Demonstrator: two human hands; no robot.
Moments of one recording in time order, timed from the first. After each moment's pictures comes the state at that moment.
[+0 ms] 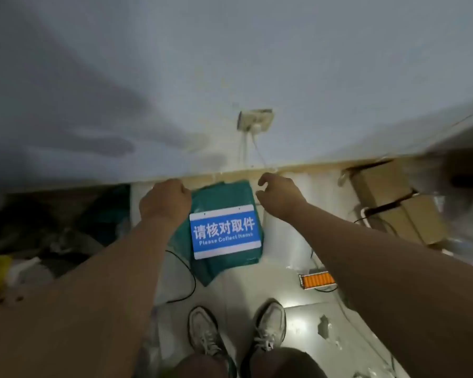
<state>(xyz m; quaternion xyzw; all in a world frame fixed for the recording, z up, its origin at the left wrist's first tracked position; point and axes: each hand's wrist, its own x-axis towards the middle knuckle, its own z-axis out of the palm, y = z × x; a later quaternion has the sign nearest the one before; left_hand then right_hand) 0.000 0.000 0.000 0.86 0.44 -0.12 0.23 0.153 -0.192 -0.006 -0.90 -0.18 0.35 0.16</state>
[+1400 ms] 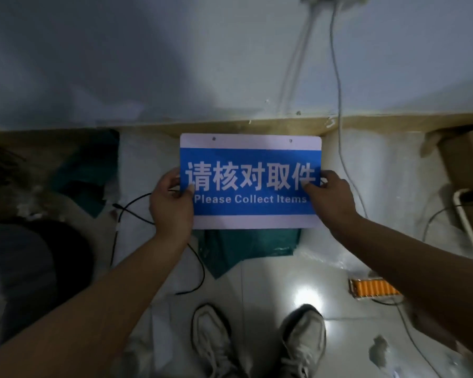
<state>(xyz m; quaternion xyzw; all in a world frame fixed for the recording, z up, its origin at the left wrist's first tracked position) -0.058 -0.016 -0.253 0.60 0.56 0.19 0.54 0.135 -0.228 -0.265 -0.89 0.01 0.31 0.34</state>
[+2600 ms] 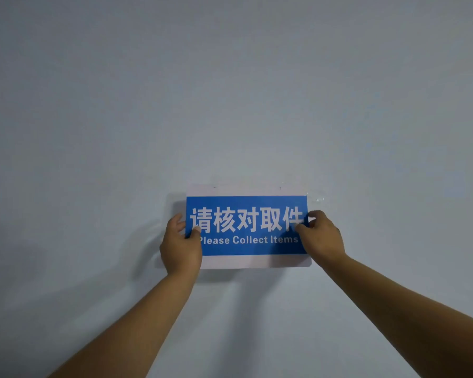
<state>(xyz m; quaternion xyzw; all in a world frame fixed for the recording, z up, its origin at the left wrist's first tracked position) 0.022 0.058 0.891 0.62 0.25 0.62 0.41 0.197 -0.154 0.905 -0.77 -0.25 -0.15 0.57</state>
